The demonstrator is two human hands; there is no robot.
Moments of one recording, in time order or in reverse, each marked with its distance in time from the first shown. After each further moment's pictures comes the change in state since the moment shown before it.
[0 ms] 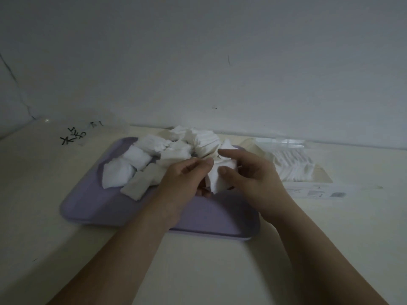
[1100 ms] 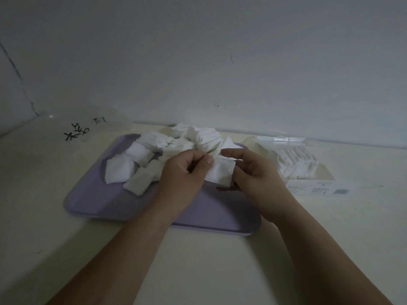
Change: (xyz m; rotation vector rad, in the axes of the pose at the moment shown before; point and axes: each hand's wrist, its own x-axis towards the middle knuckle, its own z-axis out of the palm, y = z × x) left_hand -0.003 -0.004 -0.002 0.306 0.141 0.322; right_hand -0.004 0.000 0.001 0.082 -0.056 0.131
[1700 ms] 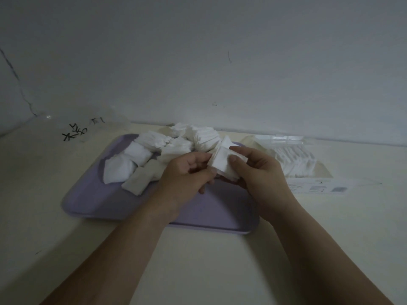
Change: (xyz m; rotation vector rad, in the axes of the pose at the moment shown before) left_hand 0.000 0.004 0.000 -0.166 -0.191 -0.186; right_hand 0.001 0.002 0.002 0.180 0.130 -0.049
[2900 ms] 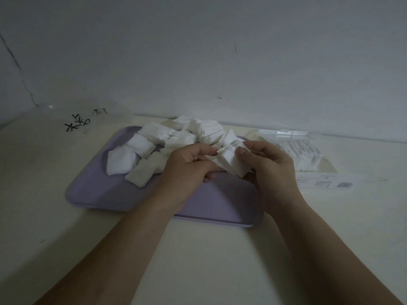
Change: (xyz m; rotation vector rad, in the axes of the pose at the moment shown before) left_hand -0.002 0.007 0.003 0.020 0.094 -0.031; right_hand 0.001 0.002 -0.001 0.112 0.188 0.058
